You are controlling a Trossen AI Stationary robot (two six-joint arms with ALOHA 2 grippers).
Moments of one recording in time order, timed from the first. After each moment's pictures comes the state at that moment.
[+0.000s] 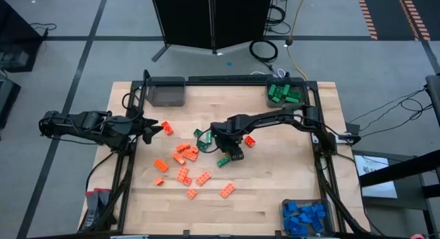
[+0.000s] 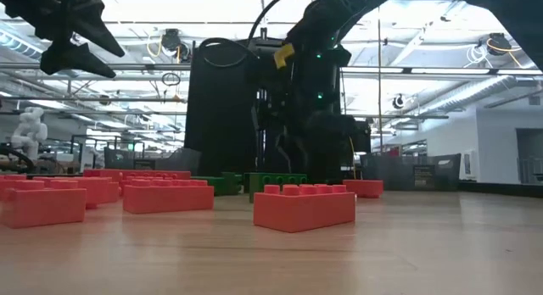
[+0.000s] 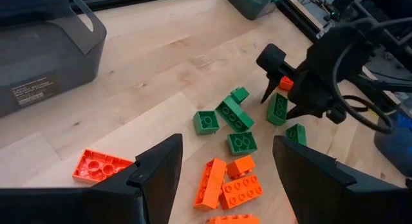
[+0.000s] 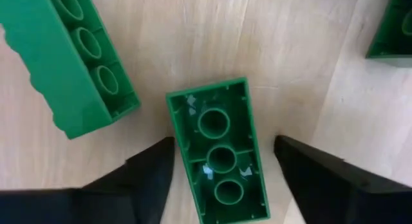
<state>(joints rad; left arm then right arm) -0.16 0.44 0.63 -0.85 -0.45 -0.89 -0.08 2.15 1.54 -0.83 -0.06 -0.25</state>
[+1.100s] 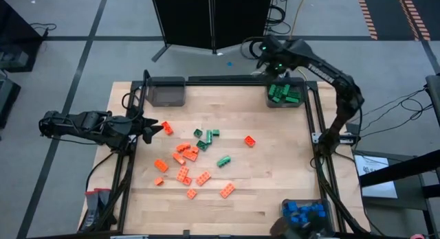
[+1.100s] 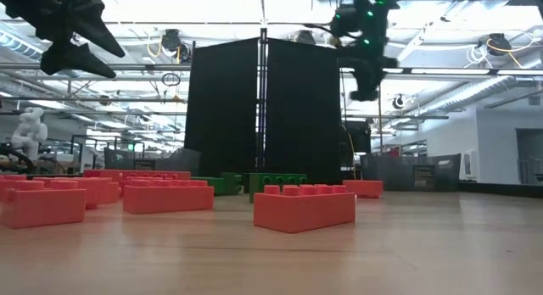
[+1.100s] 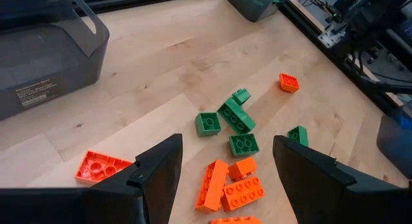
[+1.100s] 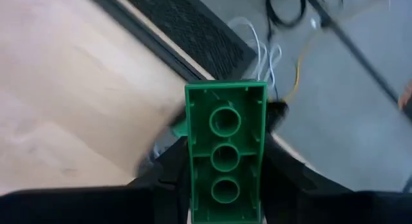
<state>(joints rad) -0.16 0.44 0.63 -0.85 -0.46 -0.88 -0.75 1.73 1.77 -1.27 0.31 0.07</state>
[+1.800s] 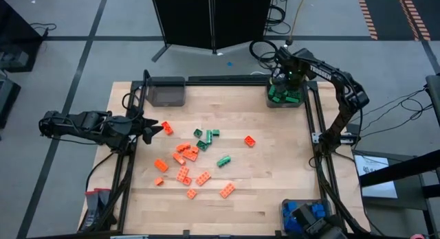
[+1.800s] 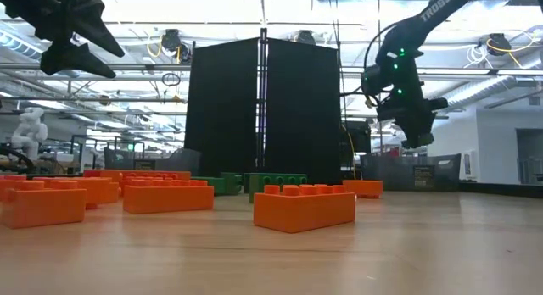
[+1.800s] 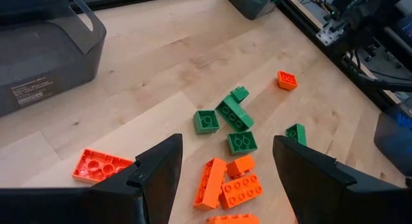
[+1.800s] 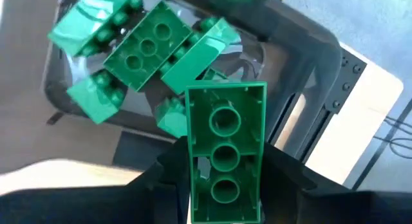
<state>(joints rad) -0.16 0.44 0.63 -0.85 -0.45 -0.89 -1.00 1.72 1.36 -1.22 0.26 0.20</state>
